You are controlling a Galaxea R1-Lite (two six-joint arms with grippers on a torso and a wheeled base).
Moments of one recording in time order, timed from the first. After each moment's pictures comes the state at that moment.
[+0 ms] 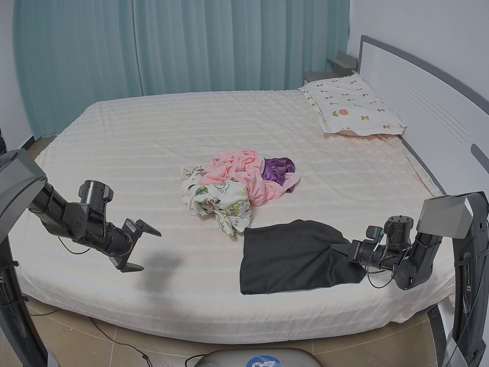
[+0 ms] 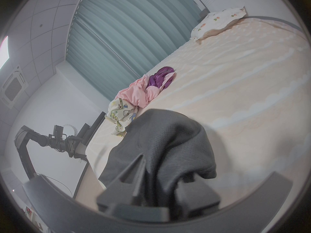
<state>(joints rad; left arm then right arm) 0.00 2.10 -0.99 -0.12 -0.46 -1.00 0.10 2.50 -0.74 -1.33 0.55 0.46</state>
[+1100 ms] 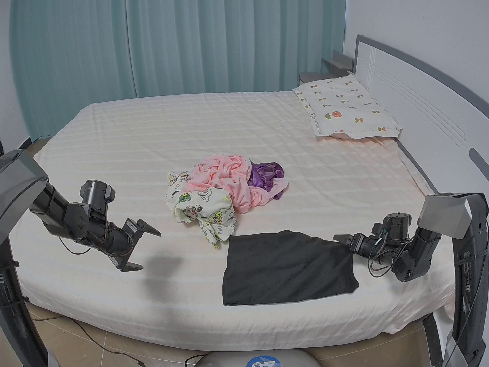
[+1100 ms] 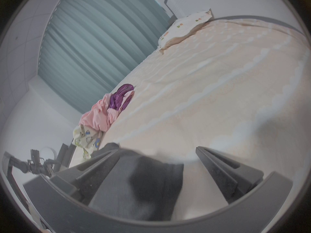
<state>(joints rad) -0.01 2.10 -0.99 -0.14 -0.41 -1.01 0.08 2.52 -0.85 -1.17 0.33 0.57</state>
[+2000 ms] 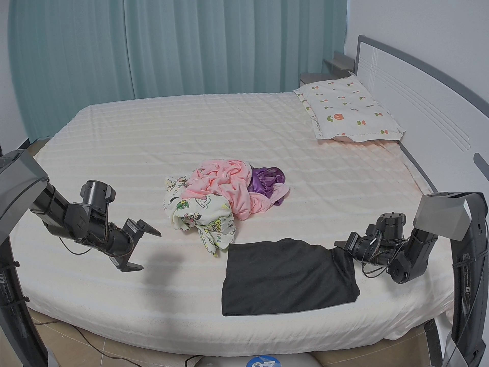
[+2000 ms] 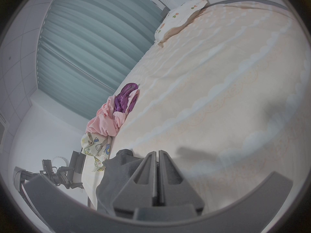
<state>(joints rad) -0.01 2.11 -0.99 -0.14 -0.41 -1.01 0.12 2.50 -0.83 -1.17 0.36 0.70</state>
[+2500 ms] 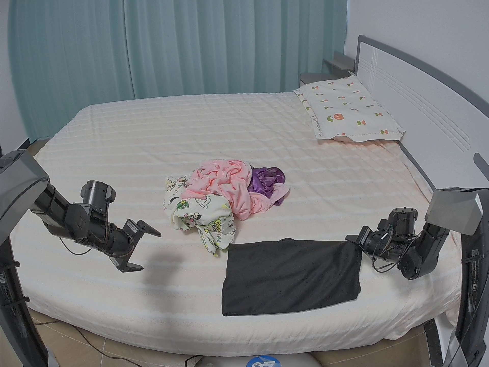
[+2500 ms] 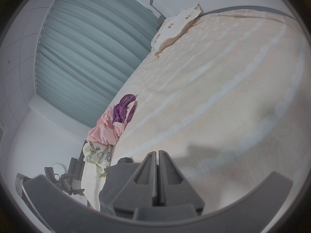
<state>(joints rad) -0.01 2.11 -0.99 -0.14 -0.41 -1.01 0.06 2.43 -0.77 -1.18 0.35 0.70</state>
